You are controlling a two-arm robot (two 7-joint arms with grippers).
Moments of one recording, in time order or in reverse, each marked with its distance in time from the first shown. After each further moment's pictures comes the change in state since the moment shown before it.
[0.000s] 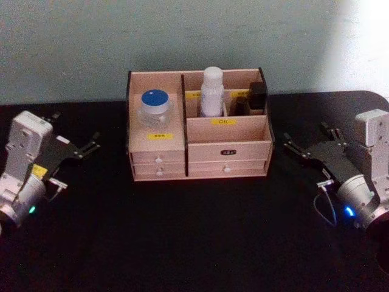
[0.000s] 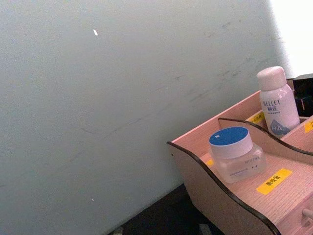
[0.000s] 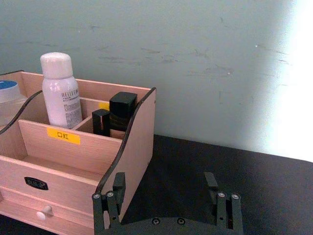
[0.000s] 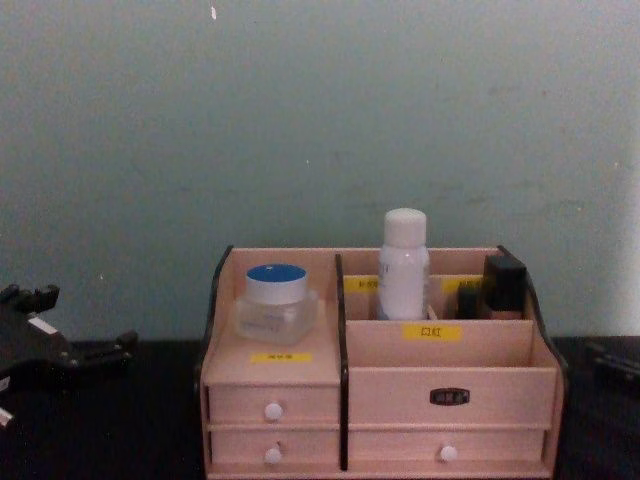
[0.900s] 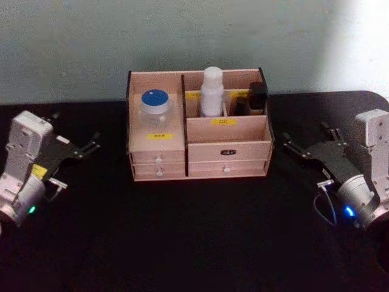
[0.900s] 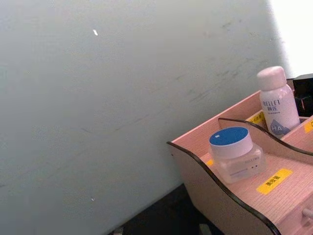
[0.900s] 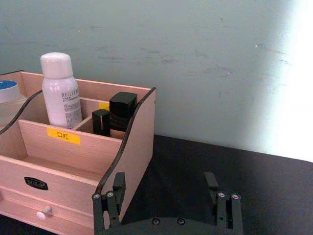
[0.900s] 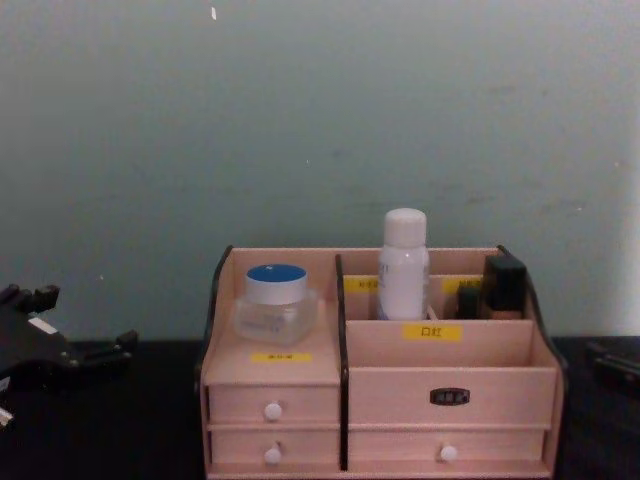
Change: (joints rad) left arm 0.000 0.000 0.000 0.000 0.000 0.000 0.000; right arm 0.000 0.000 0.000 0.000 0.000 0.000 0.000
